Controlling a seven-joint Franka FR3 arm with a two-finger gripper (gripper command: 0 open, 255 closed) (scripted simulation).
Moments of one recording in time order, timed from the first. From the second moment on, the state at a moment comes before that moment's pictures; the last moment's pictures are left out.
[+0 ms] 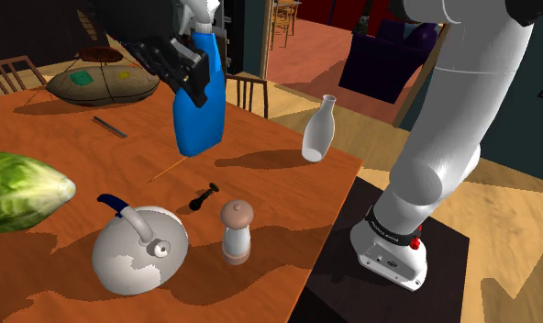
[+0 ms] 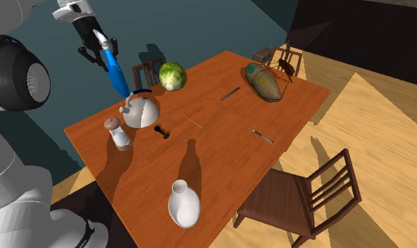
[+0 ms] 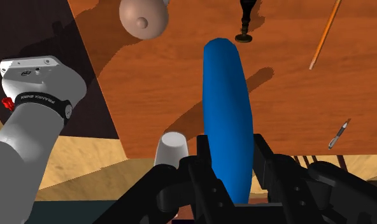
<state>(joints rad) -0.23 0.25 1.34 -1.49 -0.53 1.17 2.48</state>
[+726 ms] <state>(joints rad) -0.33 0.22 1.38 -1.67 -0.49 1.33 2.50</state>
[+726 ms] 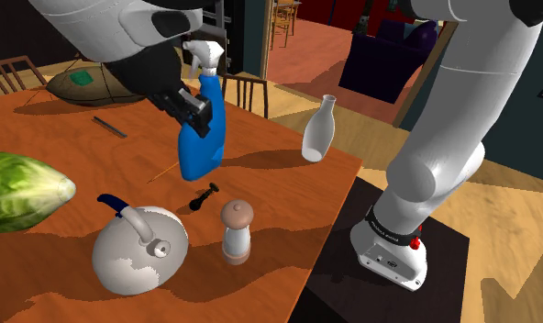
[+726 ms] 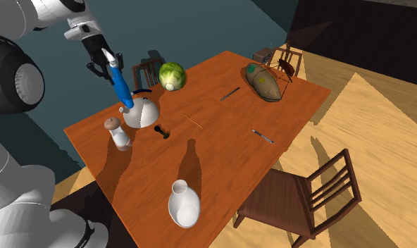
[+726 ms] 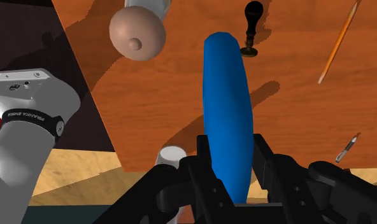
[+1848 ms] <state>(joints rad) -0.32 0.27 1.35 -1.86 -0.53 1.52 2.59</state>
